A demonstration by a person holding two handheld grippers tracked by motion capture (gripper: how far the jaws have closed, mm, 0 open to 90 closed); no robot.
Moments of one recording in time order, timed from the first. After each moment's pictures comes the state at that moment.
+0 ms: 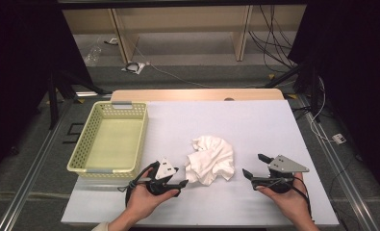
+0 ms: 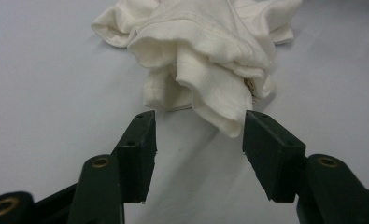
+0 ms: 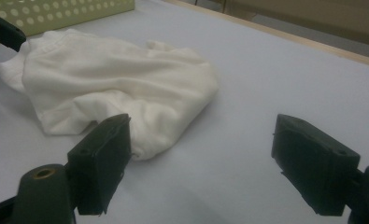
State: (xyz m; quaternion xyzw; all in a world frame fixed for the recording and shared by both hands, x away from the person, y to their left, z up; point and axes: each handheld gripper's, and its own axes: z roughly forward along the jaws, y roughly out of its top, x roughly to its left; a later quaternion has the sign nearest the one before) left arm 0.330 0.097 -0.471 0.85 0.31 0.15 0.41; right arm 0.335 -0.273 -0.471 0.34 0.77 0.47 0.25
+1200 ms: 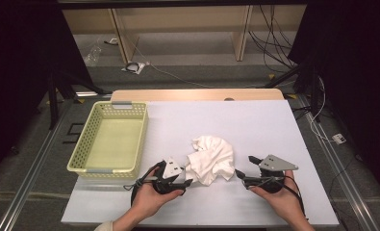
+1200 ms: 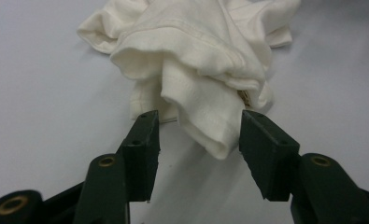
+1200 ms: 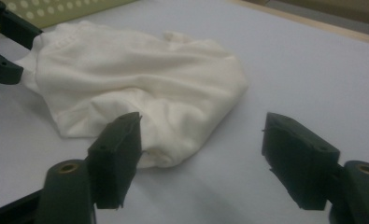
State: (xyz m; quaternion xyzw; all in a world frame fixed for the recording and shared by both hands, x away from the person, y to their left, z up) left arm 0.335 0.080 -0.474 0.85 0.30 0.15 0.40; right arm 0.339 -0.251 -0.475 0.35 0.79 0.46 0.22
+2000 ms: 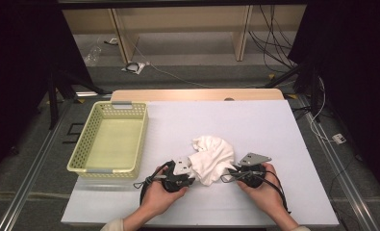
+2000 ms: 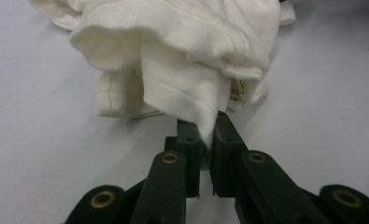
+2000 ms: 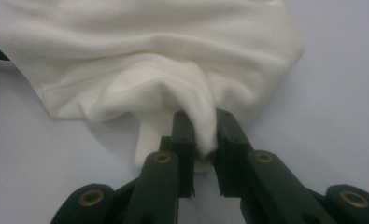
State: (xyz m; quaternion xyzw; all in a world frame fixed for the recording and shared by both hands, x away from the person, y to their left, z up) left arm 0.340 0.060 -0.480 0.87 0.31 0.11 0.37; right arm 0.355 -0.212 -0.485 0.38 0.84 0.36 0.17
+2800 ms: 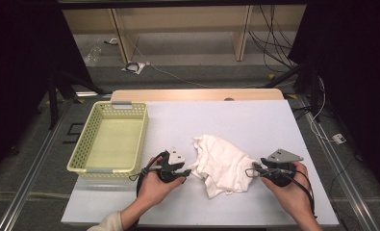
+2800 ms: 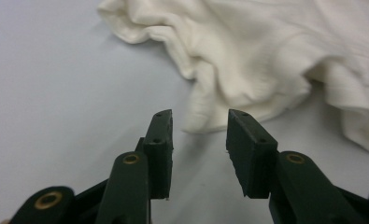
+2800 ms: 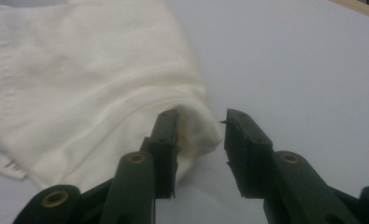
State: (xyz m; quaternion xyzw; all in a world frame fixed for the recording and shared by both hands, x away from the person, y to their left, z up) left arm 0.371 0.075 -0.471 0.86 0.34 0.15 0.35; right arm 0.338 -0.272 -0.449 0.42 0.81 0.33 0.25
